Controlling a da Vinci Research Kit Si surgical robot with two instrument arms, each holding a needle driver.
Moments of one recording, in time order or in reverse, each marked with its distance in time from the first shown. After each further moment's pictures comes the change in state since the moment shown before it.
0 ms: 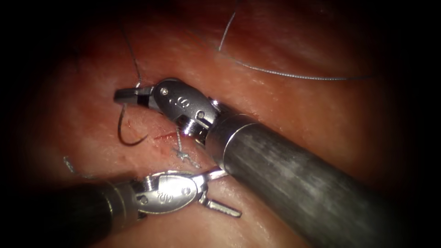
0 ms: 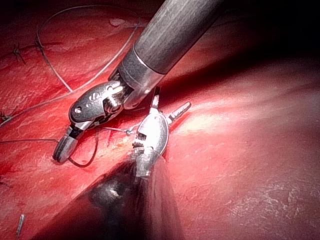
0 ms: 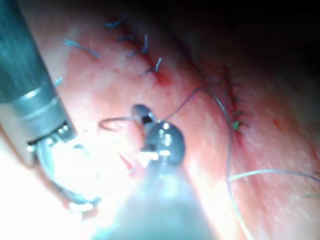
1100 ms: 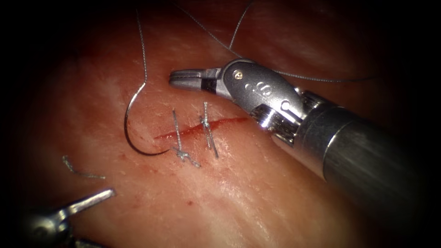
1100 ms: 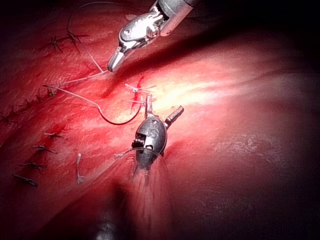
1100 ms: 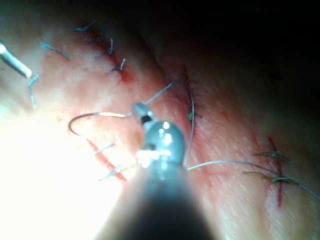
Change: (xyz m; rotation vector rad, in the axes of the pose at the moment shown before) right arm 0.009 0.000 -0.015 -0.139 0.084 0.033; left arm 0.012 0.002 -0.016 0.224 -0.269 -0.059
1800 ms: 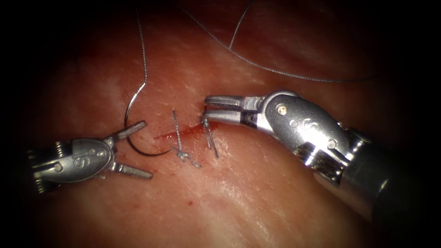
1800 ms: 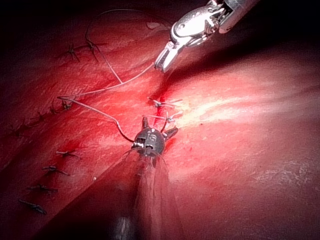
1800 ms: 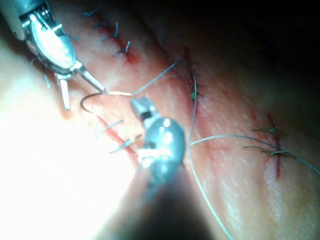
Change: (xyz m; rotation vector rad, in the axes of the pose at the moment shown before) right arm 0.000 -0.005 -0.006 -0.064 0.027 -0.008; left arm -0.007 -0.007 0.007 -0.052 -0.321 -0.010
